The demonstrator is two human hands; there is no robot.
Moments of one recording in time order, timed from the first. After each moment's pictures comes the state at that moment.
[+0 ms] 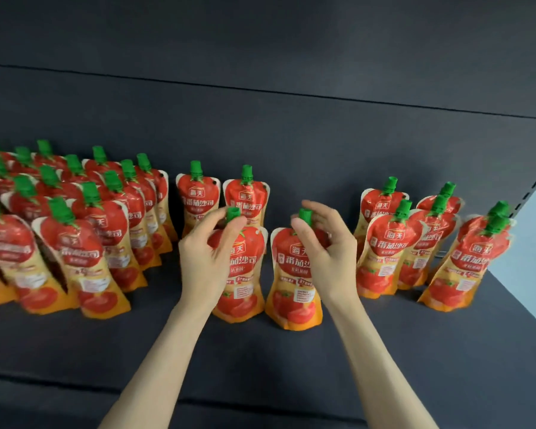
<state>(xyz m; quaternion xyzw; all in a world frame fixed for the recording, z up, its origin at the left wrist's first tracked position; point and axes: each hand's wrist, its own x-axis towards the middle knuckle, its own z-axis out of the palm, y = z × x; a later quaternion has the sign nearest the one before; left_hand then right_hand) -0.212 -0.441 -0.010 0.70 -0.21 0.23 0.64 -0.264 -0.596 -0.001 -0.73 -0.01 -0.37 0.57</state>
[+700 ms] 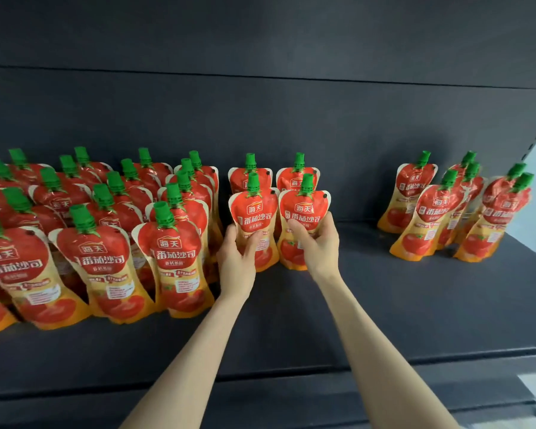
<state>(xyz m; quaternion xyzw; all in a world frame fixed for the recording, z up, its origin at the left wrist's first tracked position) -0.147 -0.360 -0.075 0.75 -0.18 0.08 0.63 -0.194 -0.489 -0.057 -0.69 0.16 -0.35 0.62</state>
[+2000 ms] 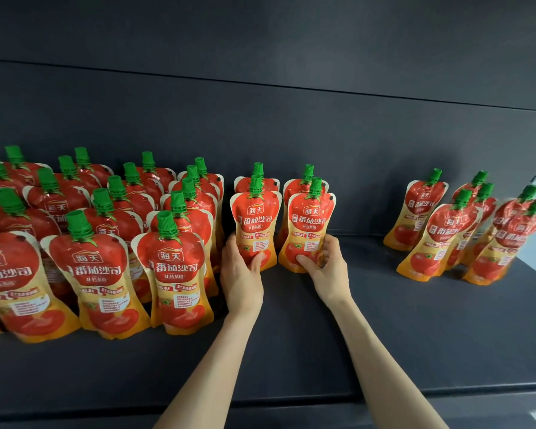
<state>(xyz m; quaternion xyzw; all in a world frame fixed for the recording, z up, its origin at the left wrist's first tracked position) -0.139 -0.376 -0.093 0.84 -0.08 0.12 0.53 -0.191 -0.516 -0.090 -0.79 0.18 -0.29 0.51</state>
